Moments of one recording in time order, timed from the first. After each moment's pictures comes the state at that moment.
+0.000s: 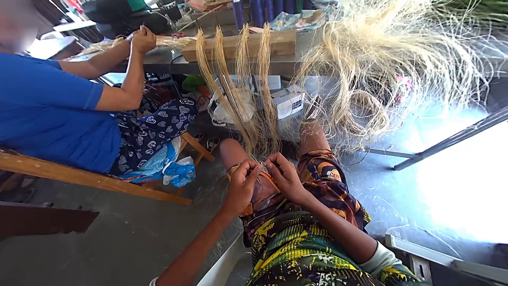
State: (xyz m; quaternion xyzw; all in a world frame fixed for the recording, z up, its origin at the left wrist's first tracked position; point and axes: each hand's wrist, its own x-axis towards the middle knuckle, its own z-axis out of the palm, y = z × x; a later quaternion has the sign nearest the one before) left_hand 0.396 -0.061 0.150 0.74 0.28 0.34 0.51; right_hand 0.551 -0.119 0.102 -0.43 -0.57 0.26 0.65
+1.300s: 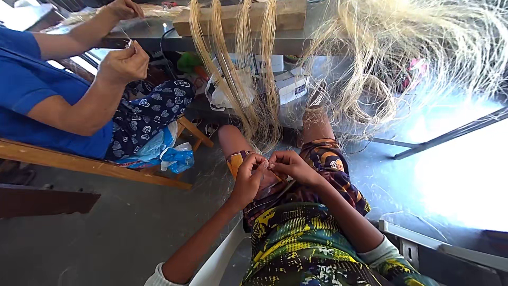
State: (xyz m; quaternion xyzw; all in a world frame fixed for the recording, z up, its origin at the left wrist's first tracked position) left_hand 0.398 -0.061 0.121 0.75 0.27 0.32 0.50; right_hand 0.583 -0.119 0.090 -0.35 -0.52 0.55 0.55
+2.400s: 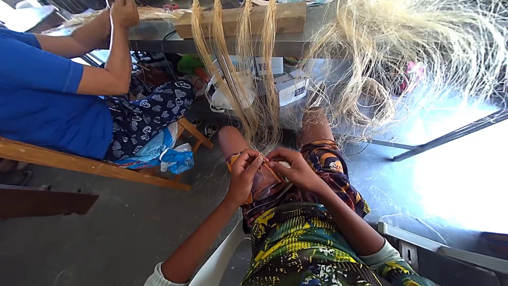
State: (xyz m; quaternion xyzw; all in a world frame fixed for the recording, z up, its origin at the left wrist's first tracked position) left_hand 0.399 -0.056 0.126 0.63 0.24 0.39 0.63; right_hand 0.577 -0.127 0.105 -0.45 -0.58 0.37 0.57
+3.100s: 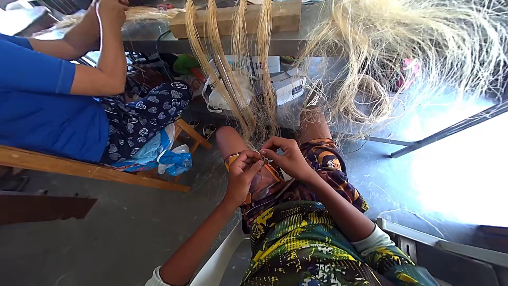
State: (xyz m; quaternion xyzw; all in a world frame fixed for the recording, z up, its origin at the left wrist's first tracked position) left_hand 0.399 -0.057 0.126 0.61 0.26 0.37 0.65; right_hand 0.574 -0.103 0.118 -0.45 -0.57 0.30 0.62
